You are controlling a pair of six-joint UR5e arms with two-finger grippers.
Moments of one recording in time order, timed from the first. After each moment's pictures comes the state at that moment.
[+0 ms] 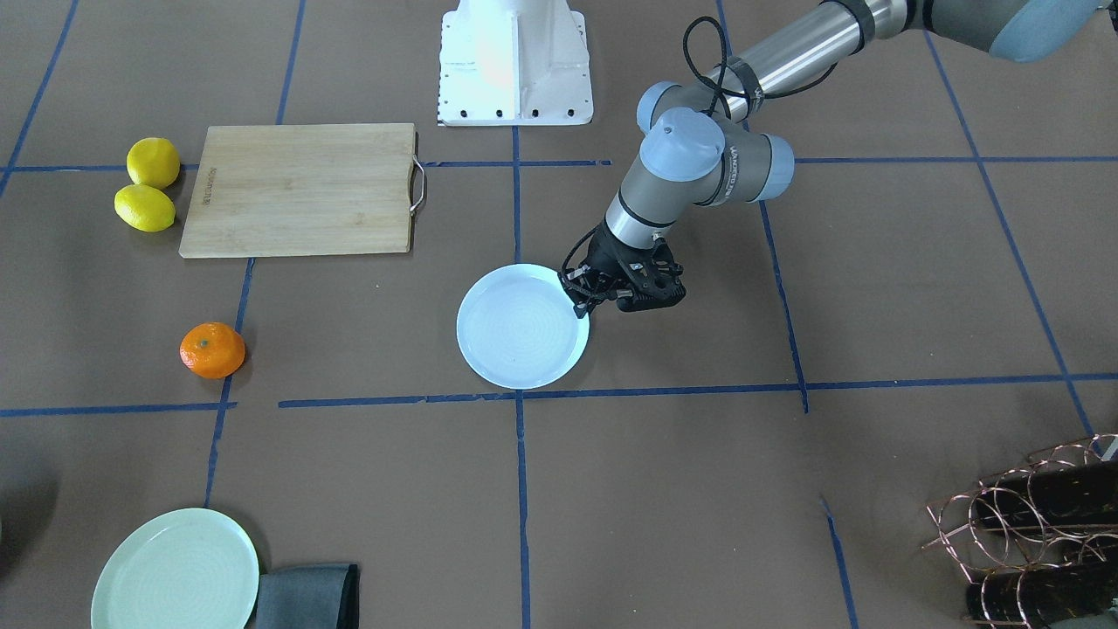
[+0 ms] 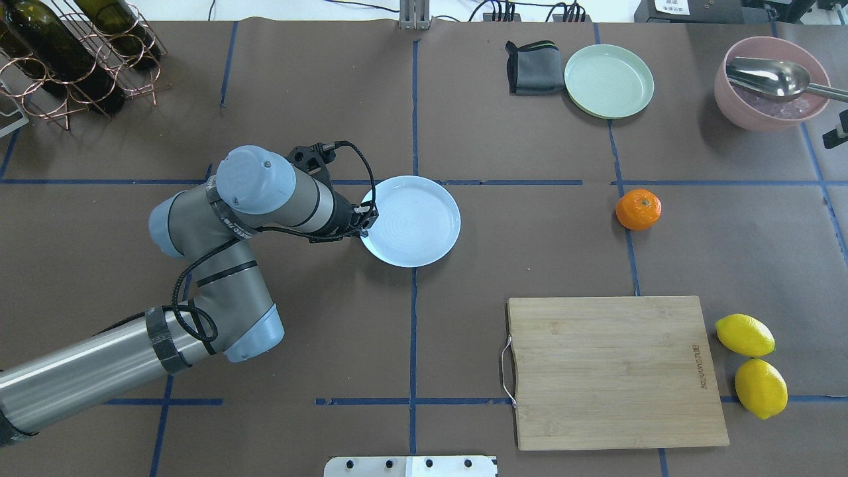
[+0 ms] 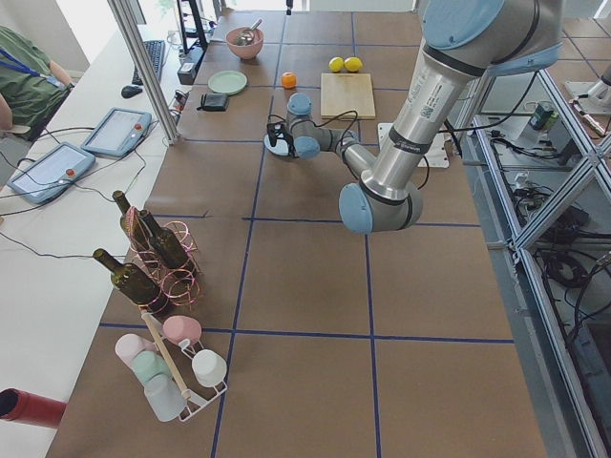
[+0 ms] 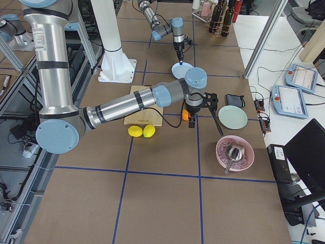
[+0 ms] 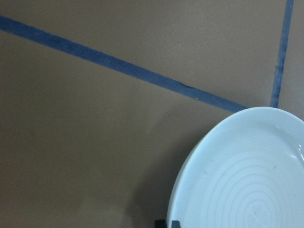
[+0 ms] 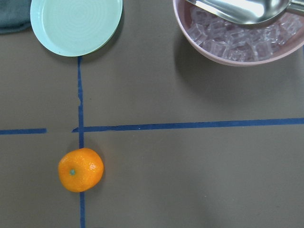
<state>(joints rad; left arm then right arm) -0.56 -2.19 -1.45 -2.17 -1.88 -1.56 1.34 -1.49 1.89 -1.57 2.42 0.50</state>
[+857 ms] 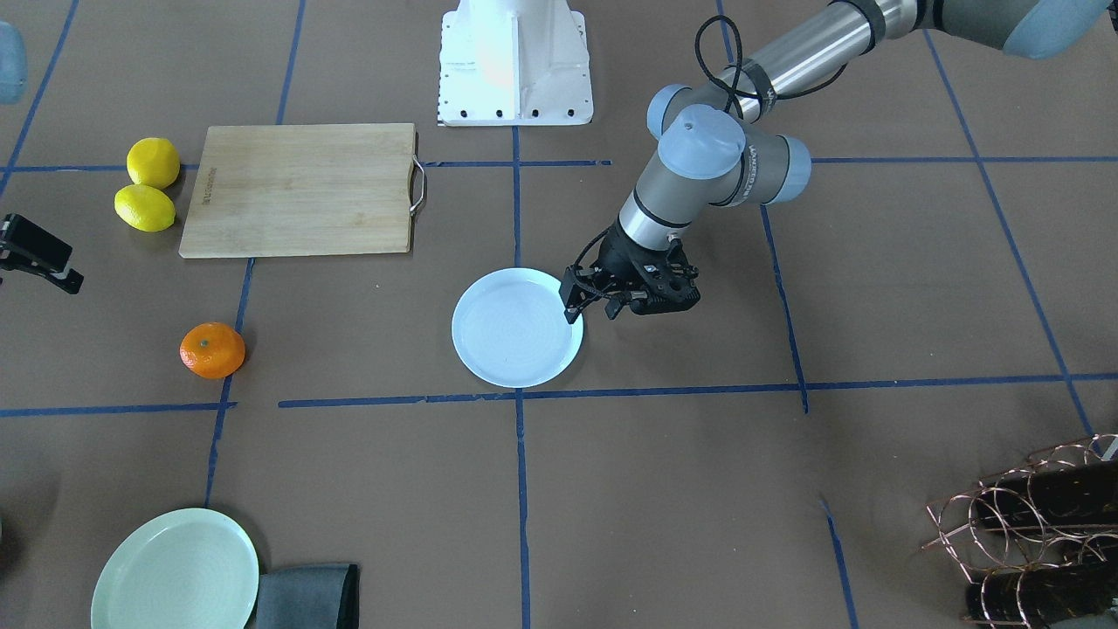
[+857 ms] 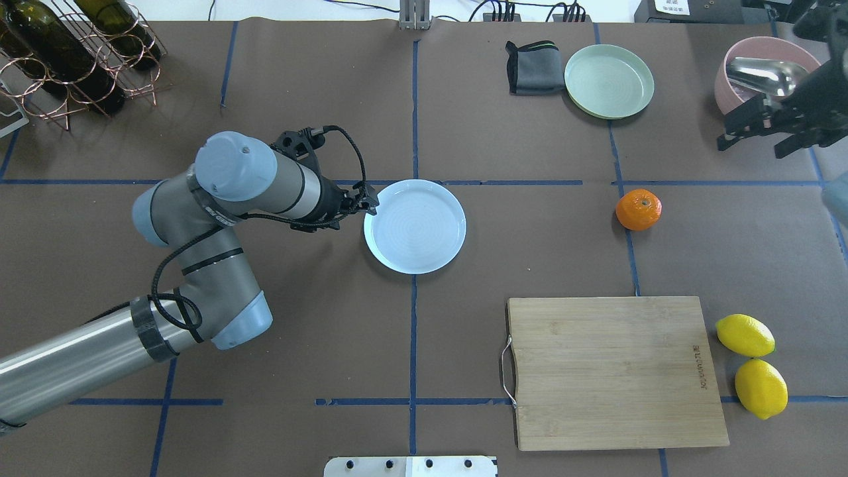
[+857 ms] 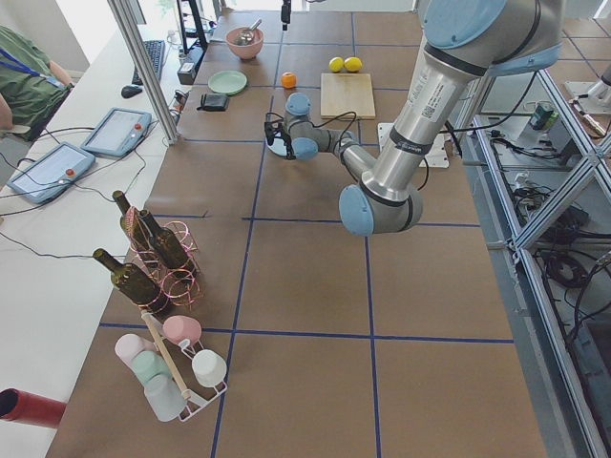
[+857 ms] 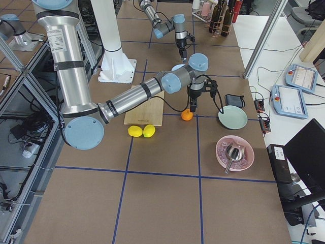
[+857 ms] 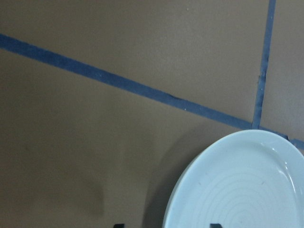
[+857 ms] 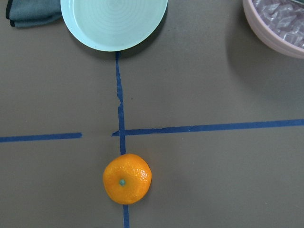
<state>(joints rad) -0.62 -2.17 -1.48 -2.17 -1.92 -1.52 1.15 -1.37 1.88 -1.57 2.30 0.72</state>
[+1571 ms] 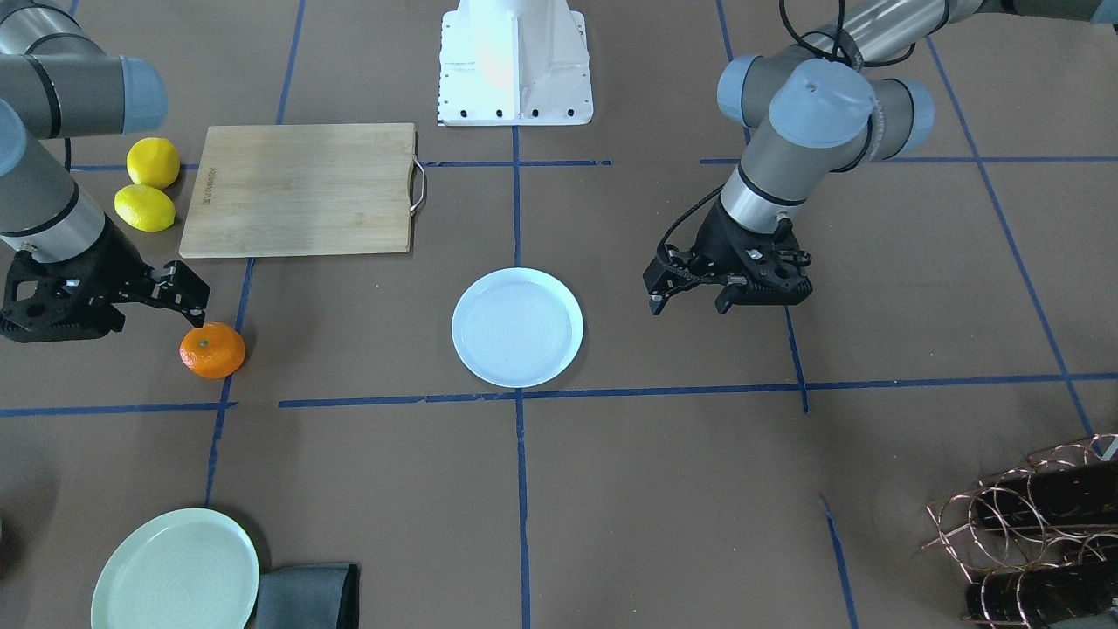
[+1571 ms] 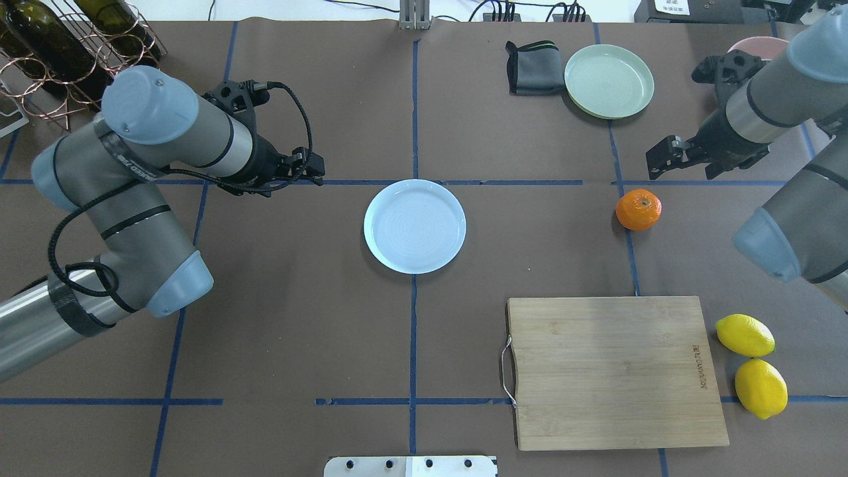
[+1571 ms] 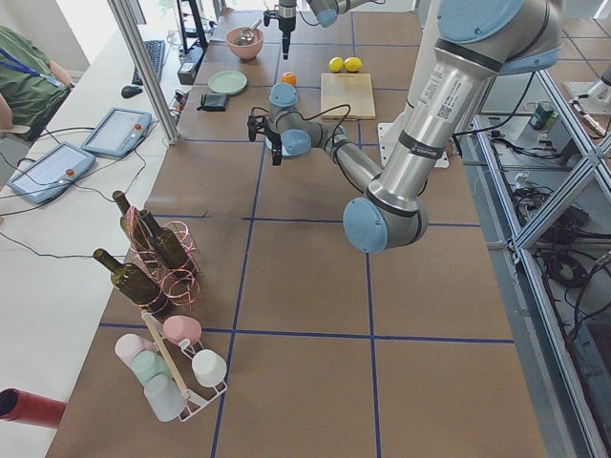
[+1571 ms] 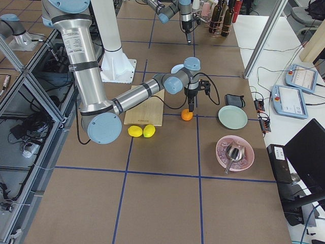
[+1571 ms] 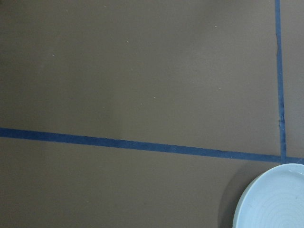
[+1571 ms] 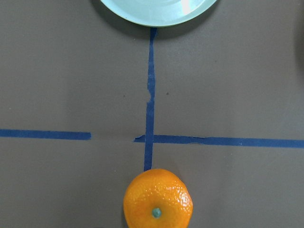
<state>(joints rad) -0.77 -2.05 -1.71 -1.90 -2.00 -1.21 0.94 -1.33 1.77 -1.41 2.09 0.81</state>
